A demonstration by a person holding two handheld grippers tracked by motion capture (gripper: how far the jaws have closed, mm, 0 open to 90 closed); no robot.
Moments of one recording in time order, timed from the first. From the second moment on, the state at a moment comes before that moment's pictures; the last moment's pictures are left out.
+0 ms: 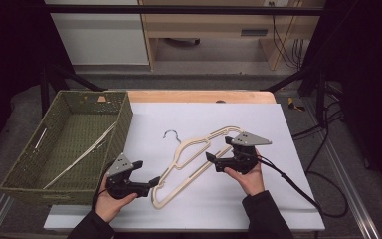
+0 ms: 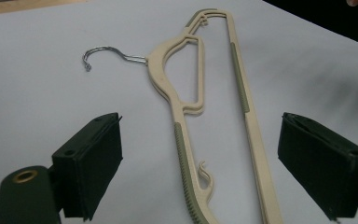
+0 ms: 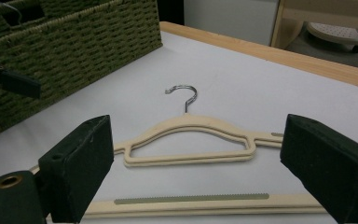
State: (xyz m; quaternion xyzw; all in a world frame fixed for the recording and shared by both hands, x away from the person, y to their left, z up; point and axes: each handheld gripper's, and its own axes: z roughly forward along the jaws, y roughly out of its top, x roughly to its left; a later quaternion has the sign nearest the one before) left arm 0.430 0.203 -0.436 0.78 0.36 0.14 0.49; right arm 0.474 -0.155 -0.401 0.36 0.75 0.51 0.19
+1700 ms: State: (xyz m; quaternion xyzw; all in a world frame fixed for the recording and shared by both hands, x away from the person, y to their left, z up) left arm 0.474 0.150 -0.472 0.83 0.43 0.12 0.35; right arm 0.472 -0.153 -0.404 0.36 0.76 0.51 0.18
